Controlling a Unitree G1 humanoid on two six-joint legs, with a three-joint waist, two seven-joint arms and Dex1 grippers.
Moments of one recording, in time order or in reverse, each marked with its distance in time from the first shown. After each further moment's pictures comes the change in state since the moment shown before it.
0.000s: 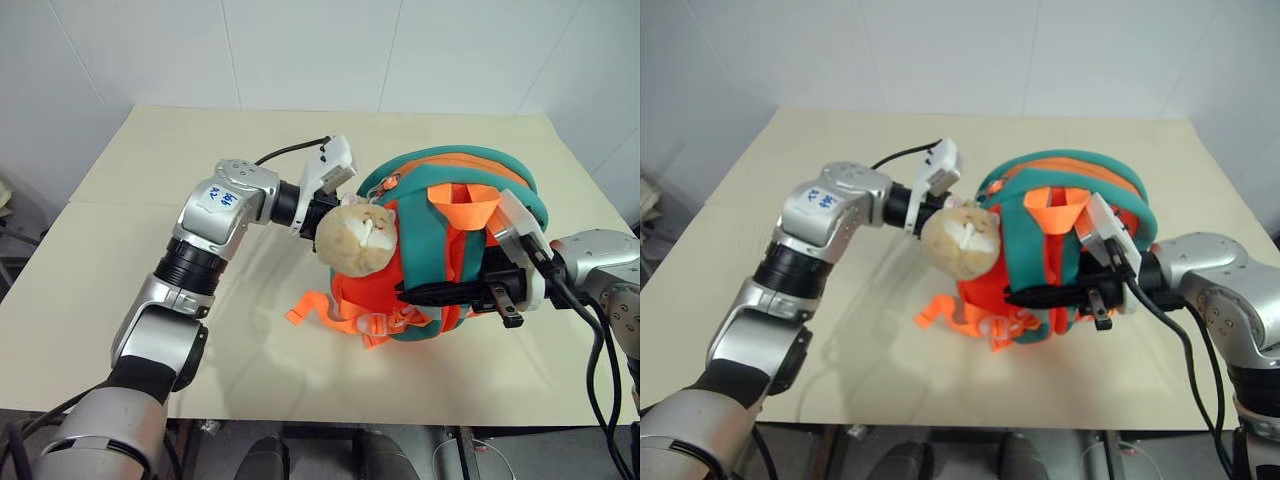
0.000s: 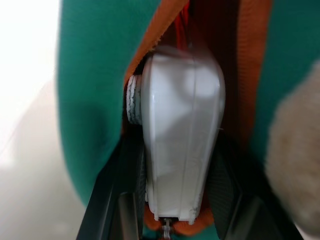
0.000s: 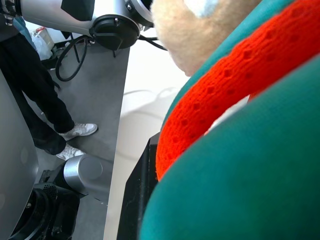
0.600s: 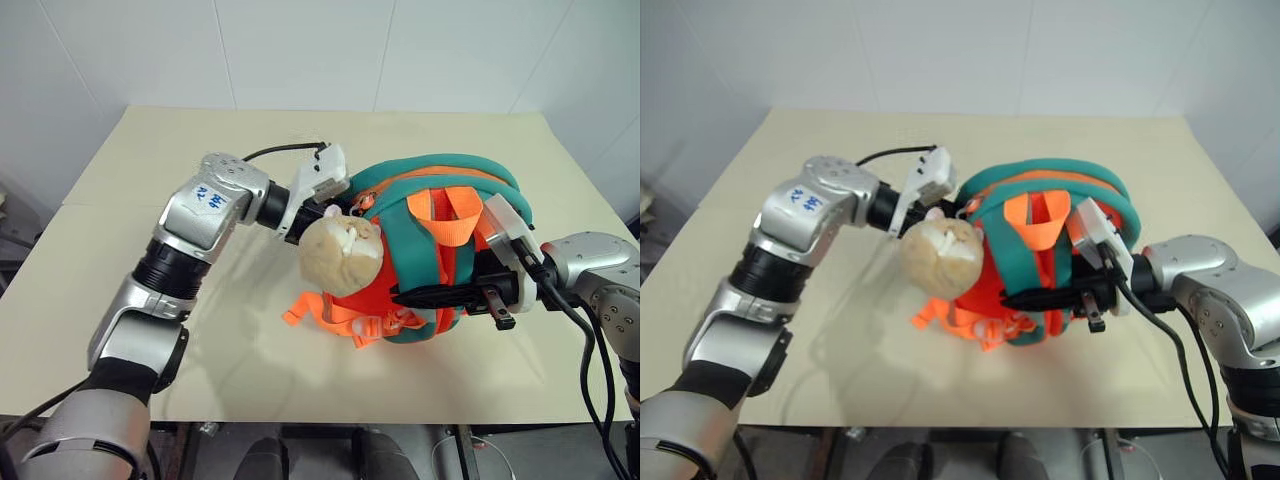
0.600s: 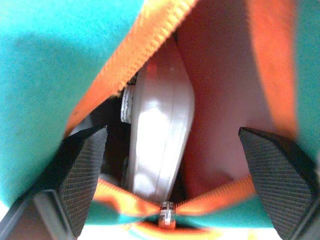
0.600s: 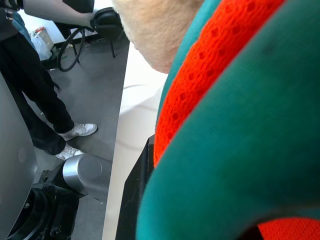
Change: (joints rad) left arm 0.016 0.161 -0.043 -0.181 0.017 0.057 -0.072; right arm -0.001 0.016 0.020 0.002 -0.015 -0.008 -0.003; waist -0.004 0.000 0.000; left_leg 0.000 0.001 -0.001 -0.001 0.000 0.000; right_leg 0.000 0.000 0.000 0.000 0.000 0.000
